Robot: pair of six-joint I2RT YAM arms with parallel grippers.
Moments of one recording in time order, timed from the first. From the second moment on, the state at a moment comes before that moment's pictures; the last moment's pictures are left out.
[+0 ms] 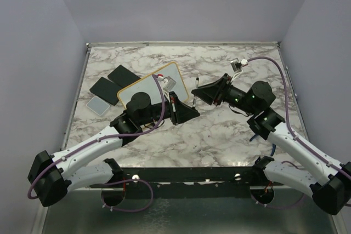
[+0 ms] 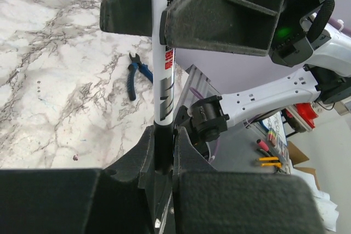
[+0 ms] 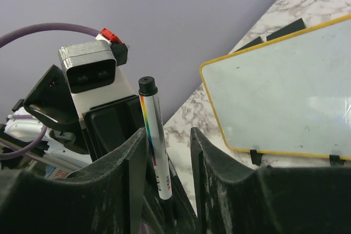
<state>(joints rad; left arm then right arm) -0.85 1.03 0.73 0.31 0.43 -0.67 0.62 0.97 0.80 0.31 -0.44 0.76</state>
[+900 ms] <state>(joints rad) -0.86 1.05 0.68 0.36 0.41 -0.64 0.64 0.94 0.80 0.19 -0.37 0.71</state>
